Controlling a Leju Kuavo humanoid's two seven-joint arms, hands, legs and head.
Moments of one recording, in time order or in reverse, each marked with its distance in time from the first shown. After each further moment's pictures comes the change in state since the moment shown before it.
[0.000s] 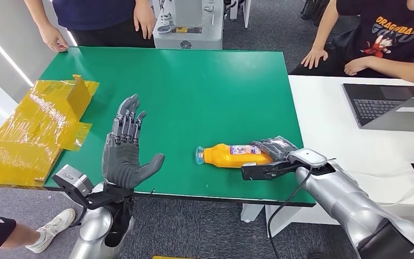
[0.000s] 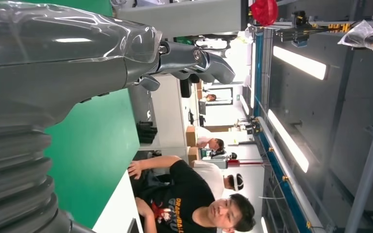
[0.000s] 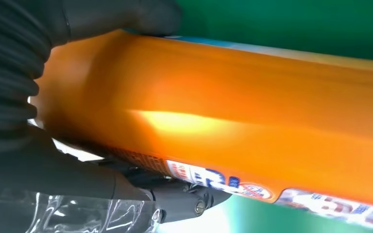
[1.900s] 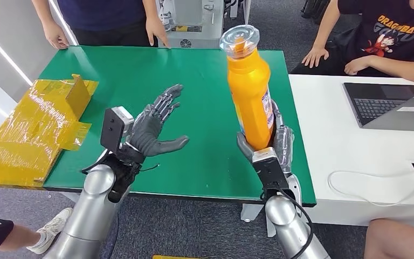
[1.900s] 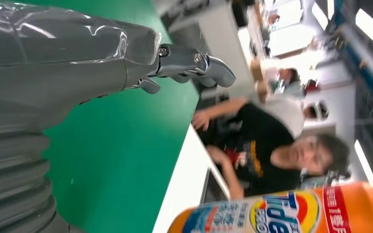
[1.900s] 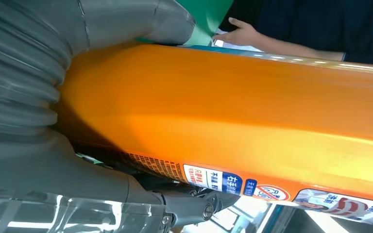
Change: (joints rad) left arm -0.313 0.056 0.008 0.258 0.059 -0.309 0.350; right arm 0.527 0.243 -0.634 -0.765 -0.272 -0.522 -0.190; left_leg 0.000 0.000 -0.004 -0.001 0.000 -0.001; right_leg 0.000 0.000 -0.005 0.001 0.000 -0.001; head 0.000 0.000
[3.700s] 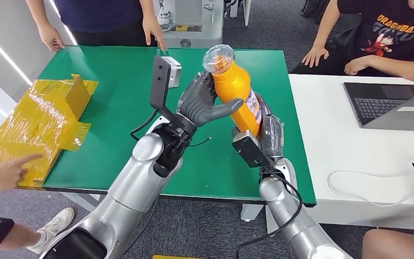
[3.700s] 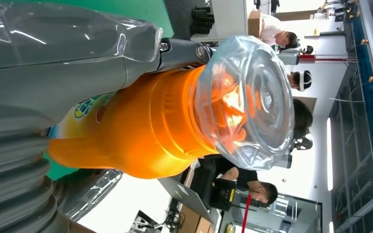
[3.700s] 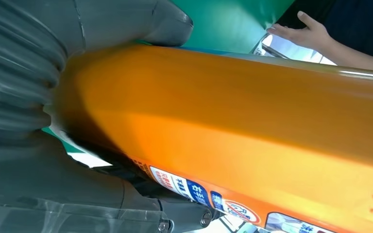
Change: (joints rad) left arm -0.271 -0.227 -0.161 0.297 0.210 0.170 0.045; right arm -0.205 0.036 -0.002 0.405 0.096 -0.054 -0.005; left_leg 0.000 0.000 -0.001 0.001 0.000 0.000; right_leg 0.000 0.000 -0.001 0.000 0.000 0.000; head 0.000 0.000
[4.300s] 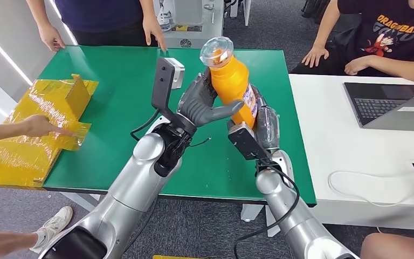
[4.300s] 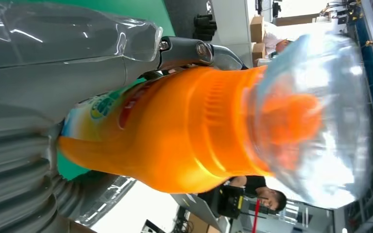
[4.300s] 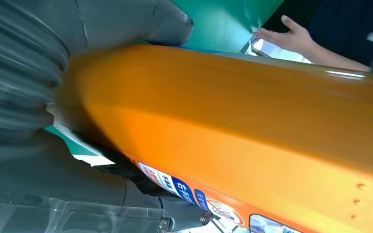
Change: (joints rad) left arm -0.005 0.003 0.000 0.016 -0.055 0.004 -0.007; right arm -0.051 0.028 0.000 0.017 0.004 0.038 0.003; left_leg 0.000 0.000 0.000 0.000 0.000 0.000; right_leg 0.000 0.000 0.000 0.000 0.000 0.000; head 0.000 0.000
